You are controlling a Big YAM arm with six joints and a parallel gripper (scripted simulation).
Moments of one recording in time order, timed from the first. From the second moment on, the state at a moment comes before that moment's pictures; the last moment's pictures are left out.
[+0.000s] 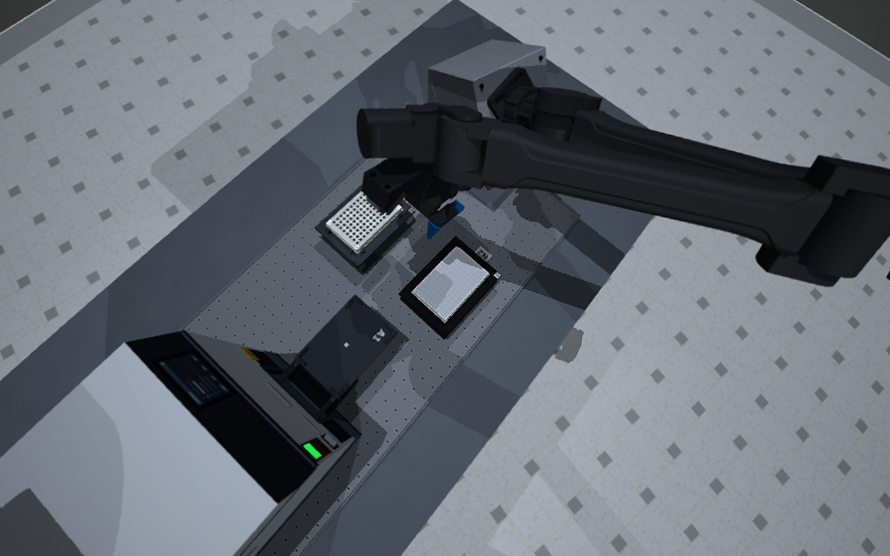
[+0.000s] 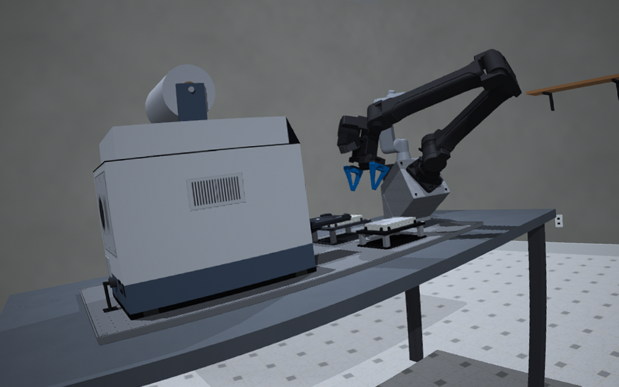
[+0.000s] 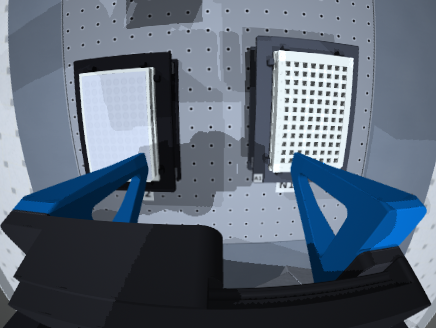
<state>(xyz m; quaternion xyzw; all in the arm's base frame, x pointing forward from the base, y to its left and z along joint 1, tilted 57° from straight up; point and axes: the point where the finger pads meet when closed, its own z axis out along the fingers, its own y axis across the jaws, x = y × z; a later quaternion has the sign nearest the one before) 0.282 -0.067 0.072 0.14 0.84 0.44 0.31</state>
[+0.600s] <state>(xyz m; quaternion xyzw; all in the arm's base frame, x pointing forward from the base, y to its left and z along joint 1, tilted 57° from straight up) 0.299 -0.102 0.039 0.13 0.84 0.43 0.31</state>
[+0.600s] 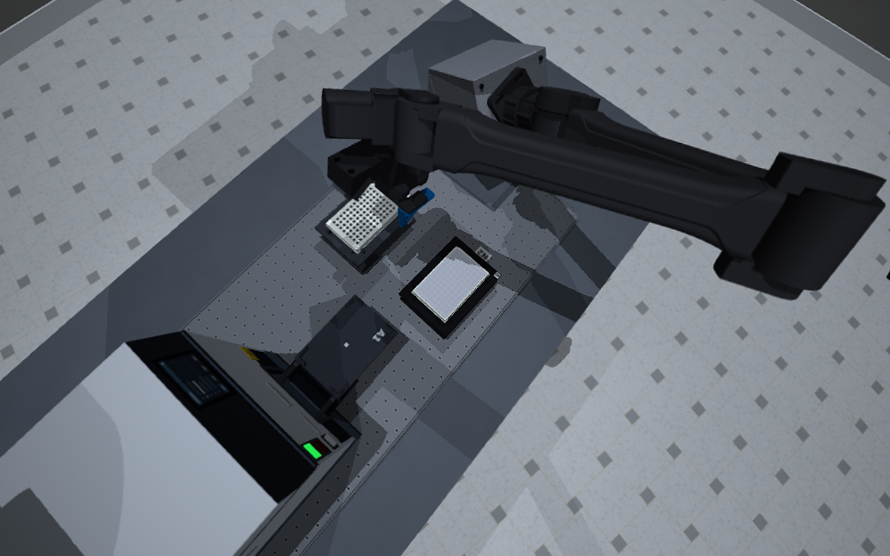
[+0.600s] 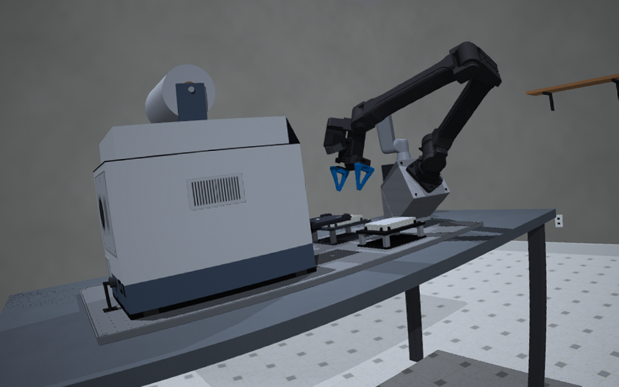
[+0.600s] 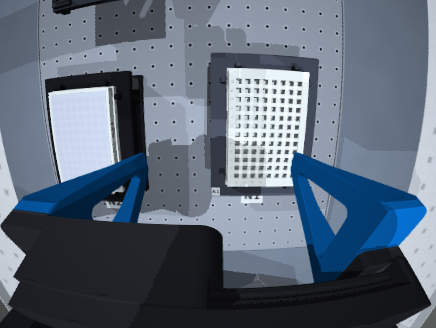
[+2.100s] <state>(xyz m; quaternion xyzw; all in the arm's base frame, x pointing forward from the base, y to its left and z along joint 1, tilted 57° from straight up) 0.326 -0.112 -0.018 0.13 0.84 0.43 0.31</state>
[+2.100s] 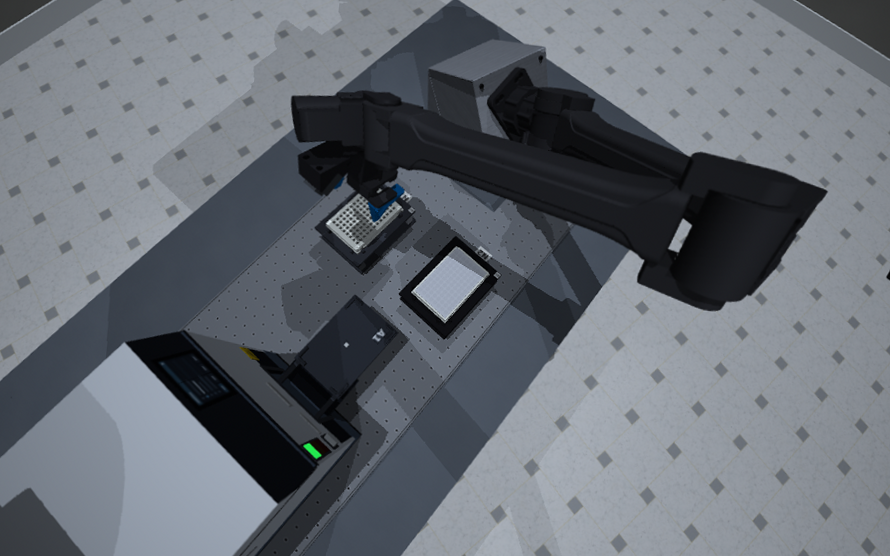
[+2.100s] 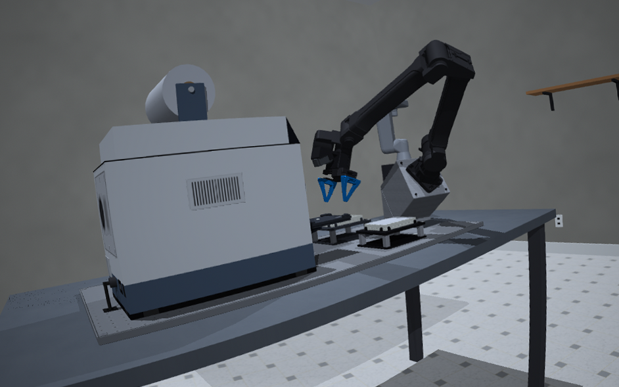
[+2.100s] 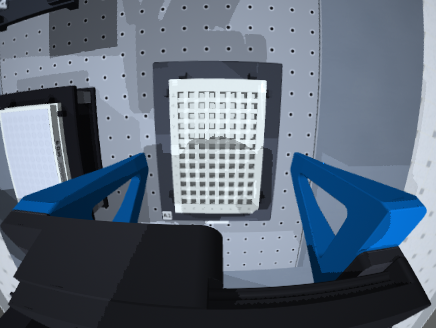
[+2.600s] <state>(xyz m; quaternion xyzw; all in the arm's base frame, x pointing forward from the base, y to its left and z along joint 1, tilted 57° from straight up) 0.331 -0.091 -0.031 0.13 0.84 0.43 0.31</state>
